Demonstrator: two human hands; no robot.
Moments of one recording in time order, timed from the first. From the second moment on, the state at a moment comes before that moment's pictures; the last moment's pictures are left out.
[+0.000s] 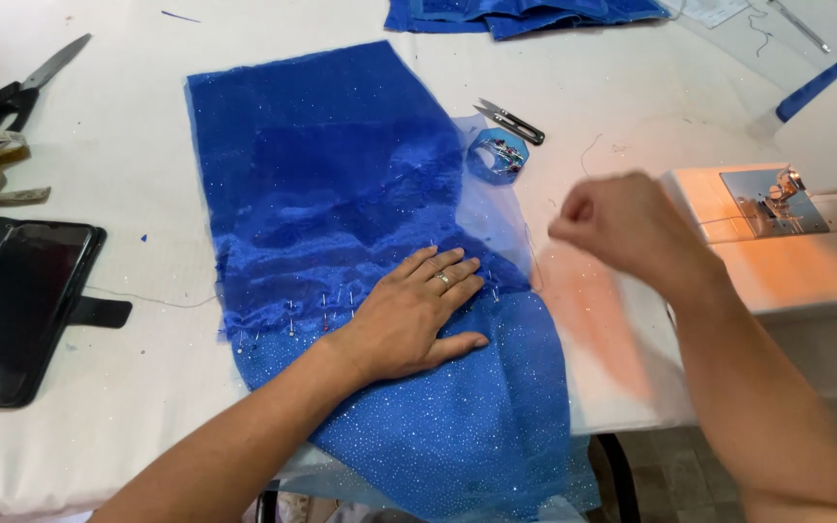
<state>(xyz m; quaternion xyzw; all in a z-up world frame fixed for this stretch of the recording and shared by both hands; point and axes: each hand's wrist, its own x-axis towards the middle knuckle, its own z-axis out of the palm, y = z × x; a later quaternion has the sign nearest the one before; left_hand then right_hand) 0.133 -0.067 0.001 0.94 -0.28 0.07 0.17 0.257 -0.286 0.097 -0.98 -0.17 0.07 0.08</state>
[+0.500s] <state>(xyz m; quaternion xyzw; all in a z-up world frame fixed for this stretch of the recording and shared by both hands) 0.132 -0.066 0.007 0.94 -0.27 0.04 0.19 0.311 -0.280 0.046 -0.96 -0.22 0.06 0.15</state>
